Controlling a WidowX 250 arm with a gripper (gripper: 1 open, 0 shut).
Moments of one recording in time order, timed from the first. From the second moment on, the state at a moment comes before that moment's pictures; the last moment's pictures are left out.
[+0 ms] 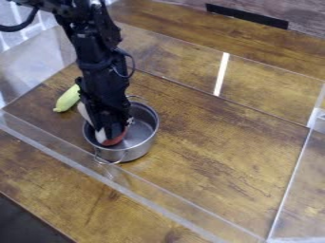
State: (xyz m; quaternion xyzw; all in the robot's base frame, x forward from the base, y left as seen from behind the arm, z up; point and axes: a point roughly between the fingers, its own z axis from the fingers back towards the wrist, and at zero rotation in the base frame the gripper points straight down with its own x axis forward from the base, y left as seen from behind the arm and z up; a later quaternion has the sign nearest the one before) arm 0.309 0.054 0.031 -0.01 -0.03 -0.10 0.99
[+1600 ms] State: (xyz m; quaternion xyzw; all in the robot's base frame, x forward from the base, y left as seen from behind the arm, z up) arm 0.300 0.071 0.041 -0.03 -0.01 0.04 1.00
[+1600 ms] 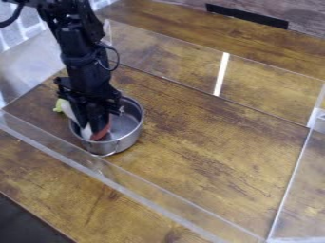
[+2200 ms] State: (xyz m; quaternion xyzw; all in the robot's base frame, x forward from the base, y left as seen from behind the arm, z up) arm 0.342 -0.036 0.088 -0.05 -0.05 -0.08 0.99
